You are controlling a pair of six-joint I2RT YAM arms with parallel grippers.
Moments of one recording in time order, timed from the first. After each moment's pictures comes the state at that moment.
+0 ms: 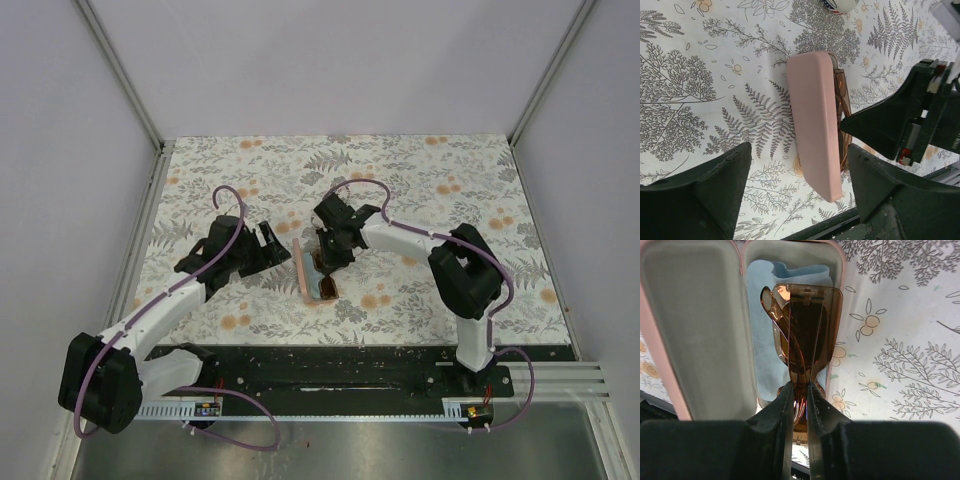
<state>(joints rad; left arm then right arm) -0.40 1.09 0.66 -0.28 0.13 -0.72 0.77 1.93 1.40 -0.60 -0.11 0.58</state>
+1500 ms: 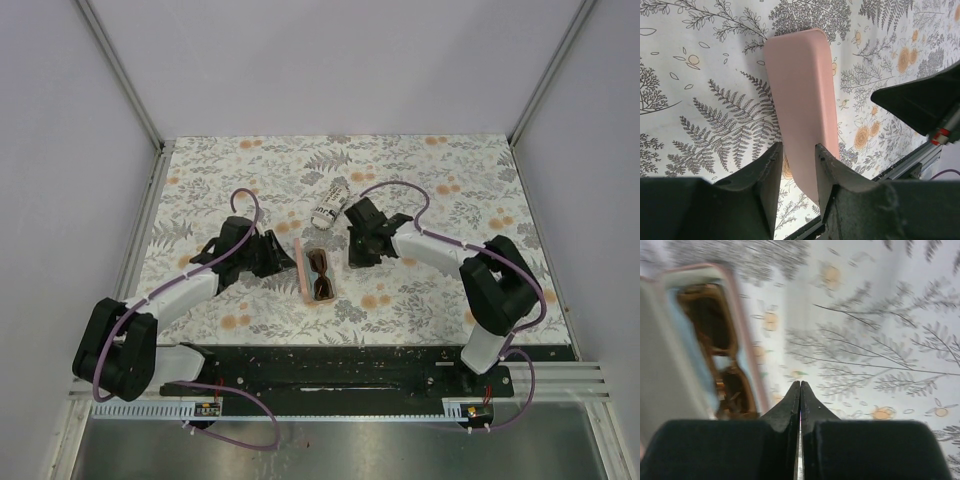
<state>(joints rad) -0.39 1.26 0.61 -0.09 0.31 -0.73 0.70 1.74 1.16 -0.47 0.04 0.66</state>
